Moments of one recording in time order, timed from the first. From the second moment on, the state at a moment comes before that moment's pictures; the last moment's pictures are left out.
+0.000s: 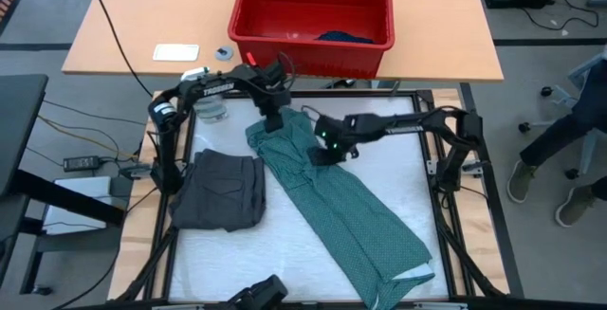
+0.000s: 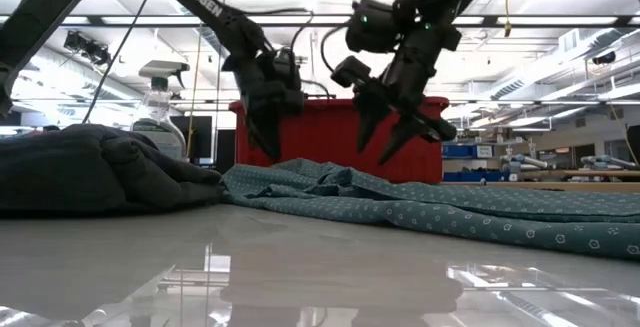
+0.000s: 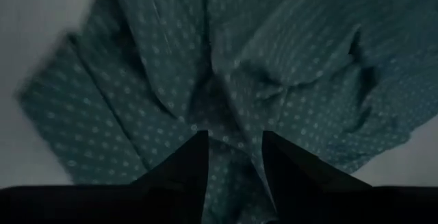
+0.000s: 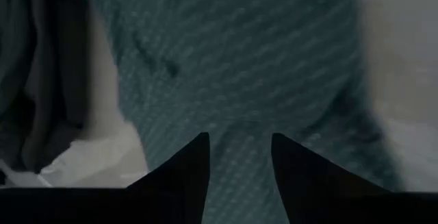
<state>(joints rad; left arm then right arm) 0.69 1.96 1.52 -0.92 0.42 0.38 -0.24 1.78 1.20 -0.54 -0.26 1.06</state>
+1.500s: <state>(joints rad) 0.62 1.94 1.42 -0.77 0.44 0.44 -0.08 1.78 1.19 -0.30 0.06 -0.03</state>
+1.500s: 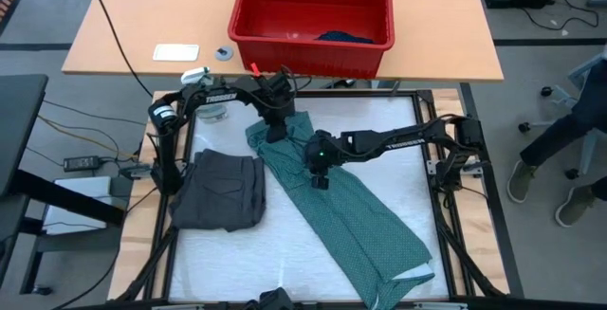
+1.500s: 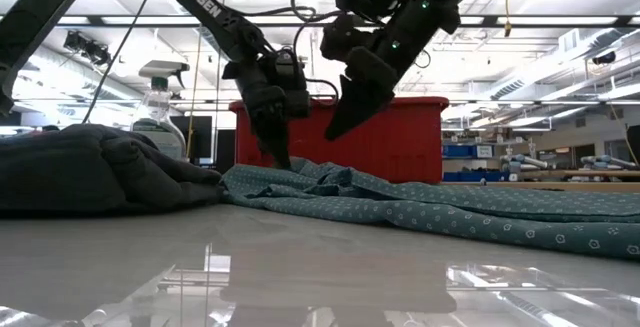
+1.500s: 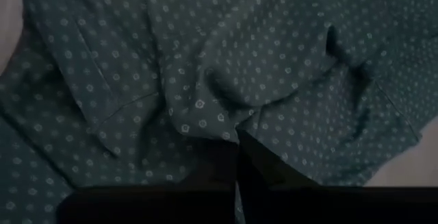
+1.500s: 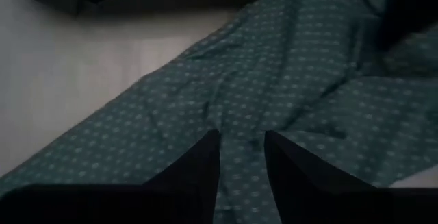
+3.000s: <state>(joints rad) 0.61 1.94 1.48 -1.00 0.40 0.47 -0.08 1.83 1.16 -0.22 0.02 -0.13</state>
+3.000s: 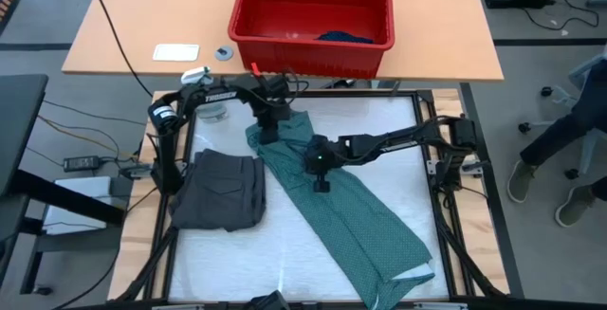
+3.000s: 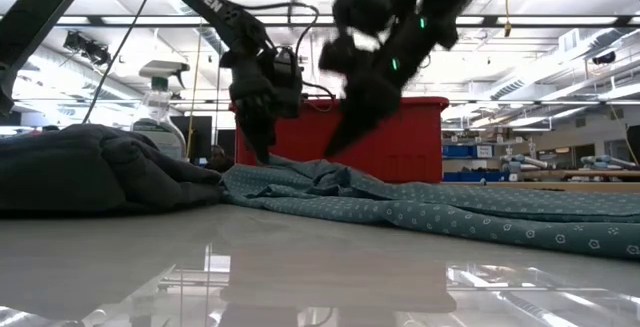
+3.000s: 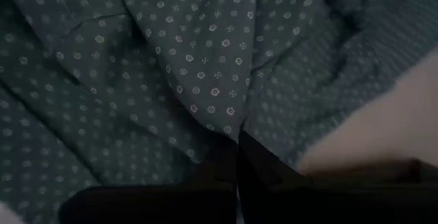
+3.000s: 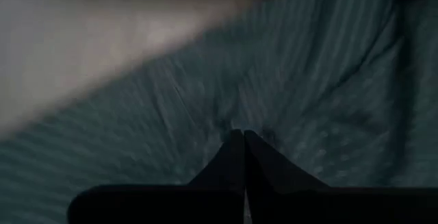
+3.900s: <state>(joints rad) 0.62 1.94 1.64 -1.14 0.40 0.62 -0.08 1.88 1.19 -0.23 0.03 -0.21</state>
